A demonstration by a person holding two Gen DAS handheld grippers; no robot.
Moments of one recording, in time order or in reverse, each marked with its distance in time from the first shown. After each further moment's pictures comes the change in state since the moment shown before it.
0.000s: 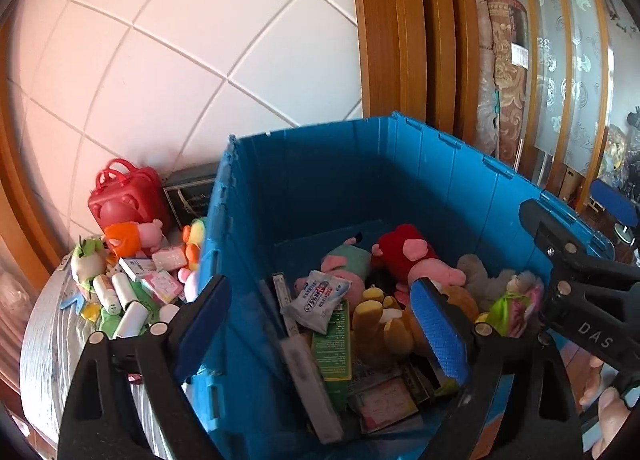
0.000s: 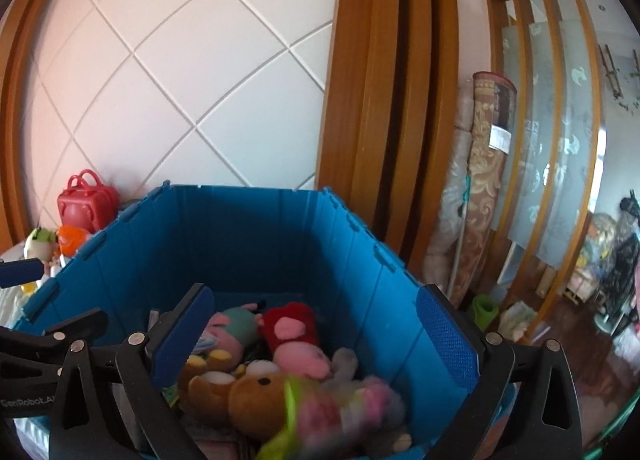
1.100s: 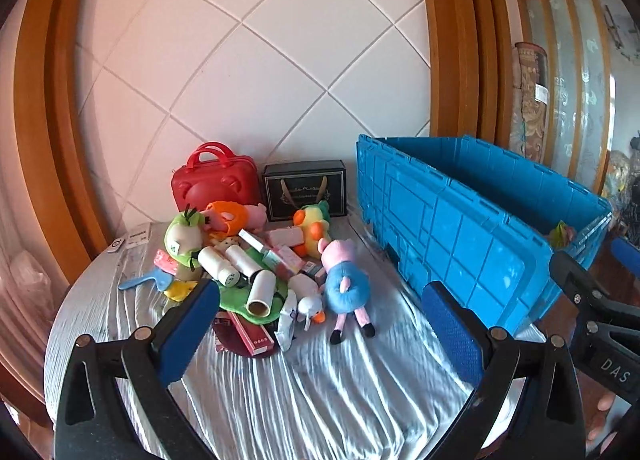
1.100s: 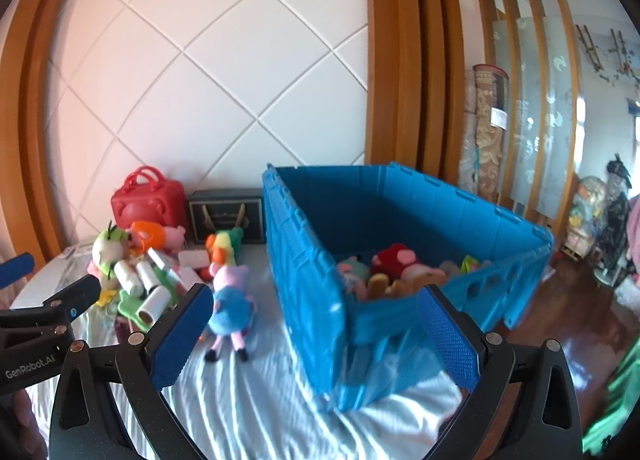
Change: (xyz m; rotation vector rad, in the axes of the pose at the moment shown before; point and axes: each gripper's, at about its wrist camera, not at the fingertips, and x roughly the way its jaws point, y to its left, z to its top) left arm -0.112 0.257 -0.107 -0.056 -0.092 0.015; right arm -0.144 0.256 -0.035 0.100 0.058 -0.051
